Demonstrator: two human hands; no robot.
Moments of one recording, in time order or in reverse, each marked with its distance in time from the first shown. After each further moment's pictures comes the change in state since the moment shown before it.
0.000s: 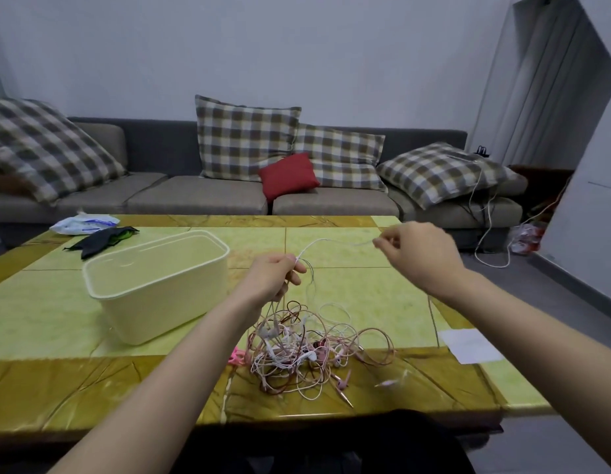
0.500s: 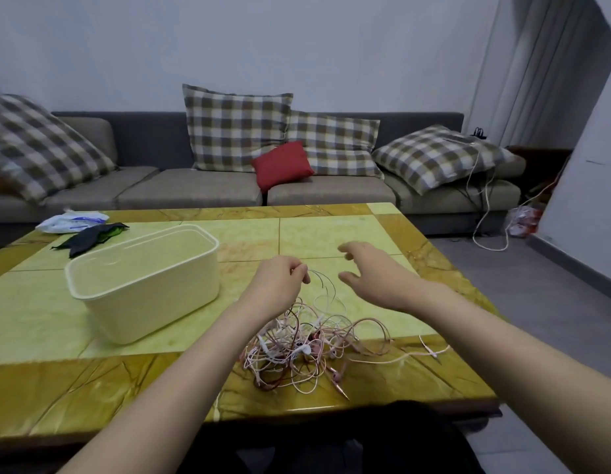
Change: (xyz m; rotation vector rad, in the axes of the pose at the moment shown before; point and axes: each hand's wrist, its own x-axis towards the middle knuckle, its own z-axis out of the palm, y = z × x) left_hand 0.013 -0.015 0.027 0.577 0.013 0.164; right_hand -0.017 -0.021 0.035 0.290 -0.432 -0.025
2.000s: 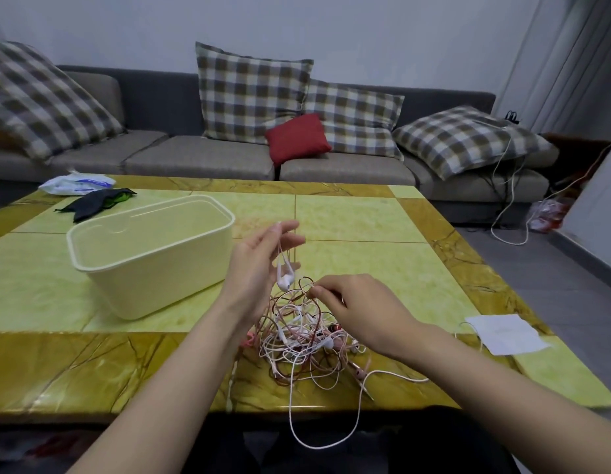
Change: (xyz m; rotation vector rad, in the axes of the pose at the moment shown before) left_hand 0.002 -0.051 -0.011 -1.105 0.166 -0.043; right_hand 0.003 -0.033 0.066 0.045 0.019 -0.203
